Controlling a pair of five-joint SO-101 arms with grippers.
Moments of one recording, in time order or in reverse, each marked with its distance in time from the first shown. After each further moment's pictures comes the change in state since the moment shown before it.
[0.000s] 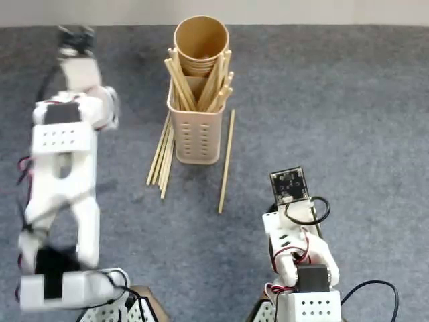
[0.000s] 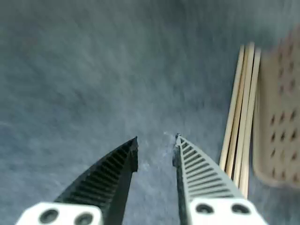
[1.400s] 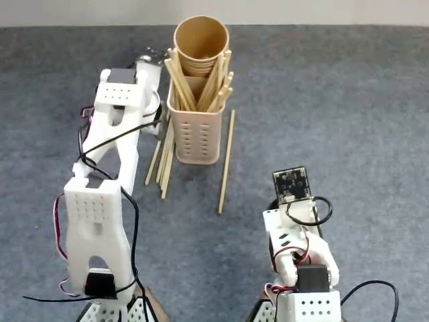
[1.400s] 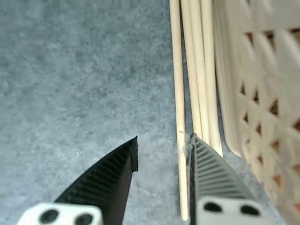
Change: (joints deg) left arm 8.9 43.0 -46.1 27.5 -5.4; right arm 0.0 0.0 0.1 -1.8 0.0
